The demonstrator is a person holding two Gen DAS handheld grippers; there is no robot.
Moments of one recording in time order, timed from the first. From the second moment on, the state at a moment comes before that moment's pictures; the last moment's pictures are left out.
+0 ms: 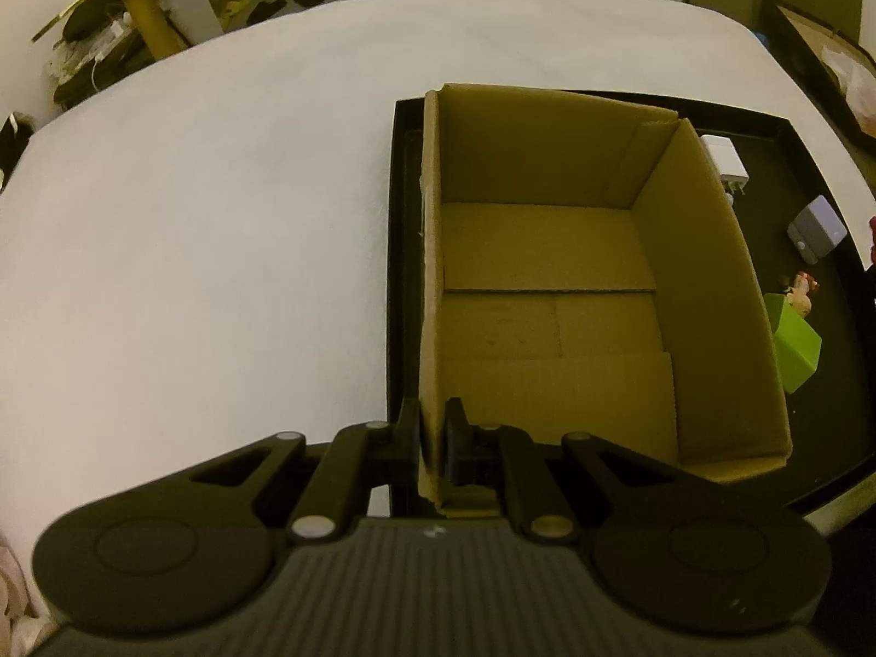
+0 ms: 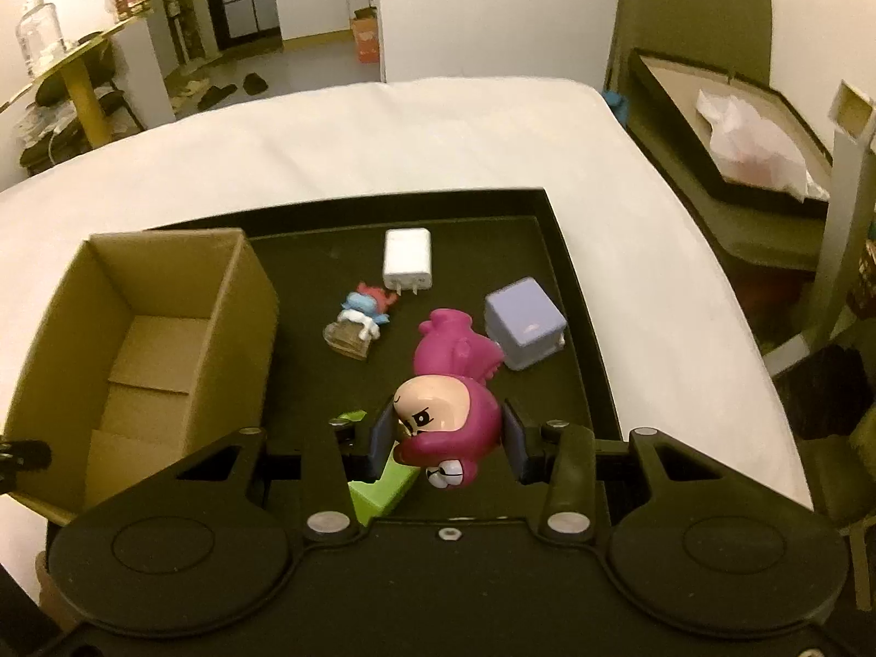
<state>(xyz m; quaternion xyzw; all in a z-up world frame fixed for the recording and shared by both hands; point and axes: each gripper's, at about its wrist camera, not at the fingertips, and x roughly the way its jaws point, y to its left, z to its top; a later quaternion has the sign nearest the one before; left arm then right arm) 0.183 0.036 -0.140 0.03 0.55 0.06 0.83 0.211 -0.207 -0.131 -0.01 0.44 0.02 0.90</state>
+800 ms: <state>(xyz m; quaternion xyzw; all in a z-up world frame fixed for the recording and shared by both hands) 0.183 0.051 -0.140 -0.01 0.56 0.06 0.83 0.211 -0.118 -0.099 -0.11 0.39 0.09 0.91</state>
